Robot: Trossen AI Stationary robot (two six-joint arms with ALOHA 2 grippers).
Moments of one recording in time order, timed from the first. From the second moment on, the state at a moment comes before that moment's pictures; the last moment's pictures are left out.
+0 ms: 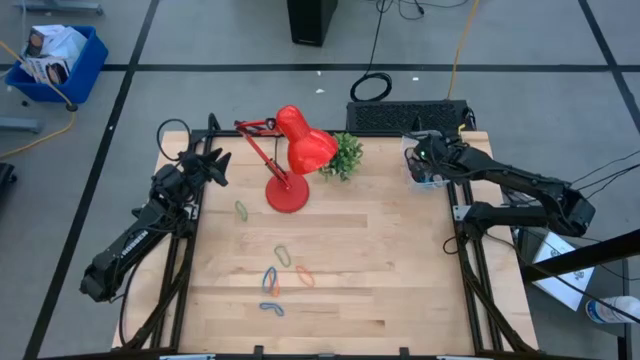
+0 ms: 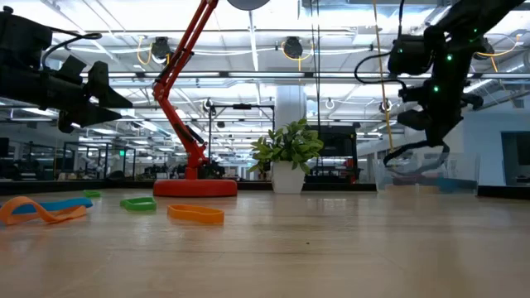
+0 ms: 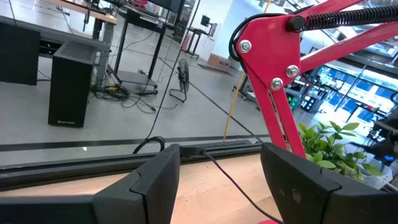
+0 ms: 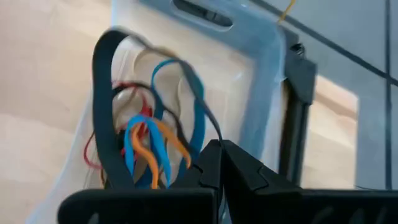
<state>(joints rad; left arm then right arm) 0.93 0.06 0.01 0.03 0.05 -0.37 -0.69 1.05 0.65 -0.78 0.56 0.38</state>
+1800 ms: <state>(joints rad) 0.93 0.06 0.01 0.07 0.38 -0.35 -0.18 0.92 0.43 0.12 -0.13 0.11</state>
